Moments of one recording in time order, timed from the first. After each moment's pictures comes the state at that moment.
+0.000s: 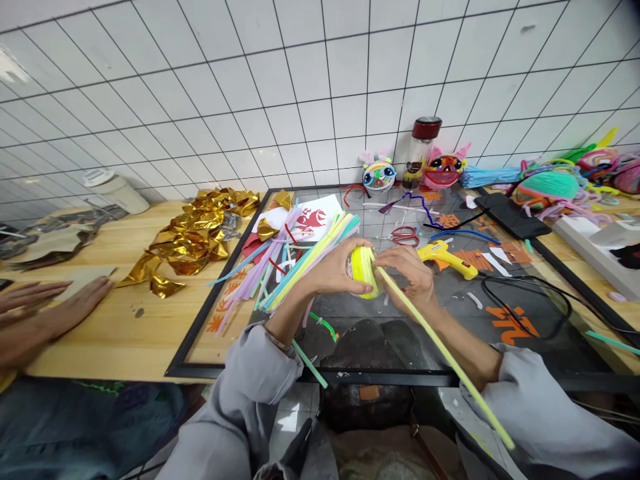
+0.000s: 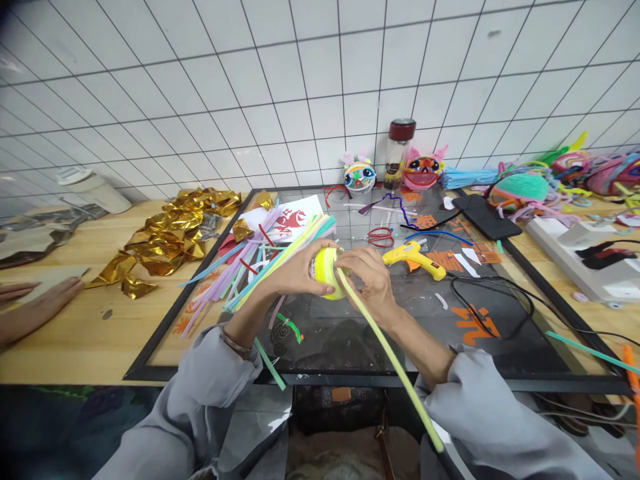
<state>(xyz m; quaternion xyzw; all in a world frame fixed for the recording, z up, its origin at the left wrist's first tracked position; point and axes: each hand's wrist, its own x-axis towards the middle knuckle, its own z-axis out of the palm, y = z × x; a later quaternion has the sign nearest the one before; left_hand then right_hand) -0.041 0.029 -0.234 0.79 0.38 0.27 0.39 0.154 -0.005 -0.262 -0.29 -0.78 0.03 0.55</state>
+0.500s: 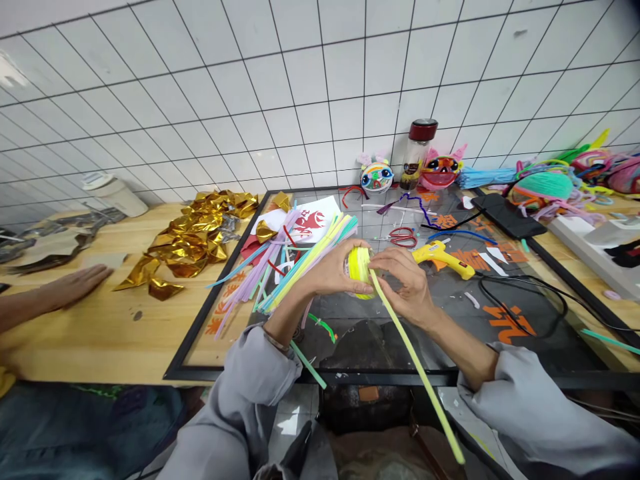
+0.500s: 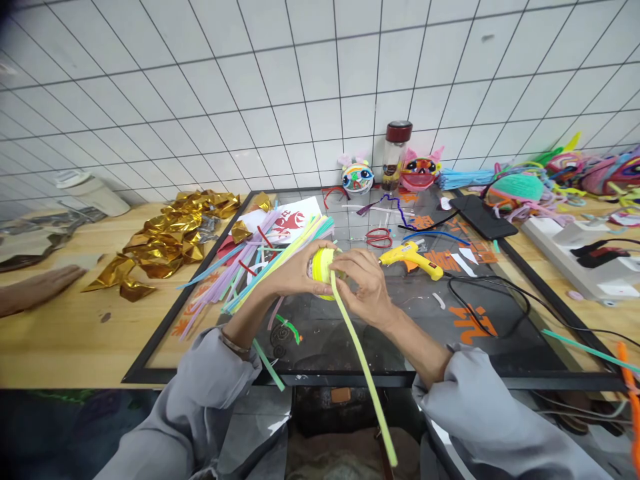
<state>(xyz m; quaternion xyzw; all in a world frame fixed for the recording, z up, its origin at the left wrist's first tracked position) -0.043 0.033 -0.240 0.80 0.37 0.28 0.38 0.153 -0.006 -0.263 -0.30 -0.79 0.04 0.53</state>
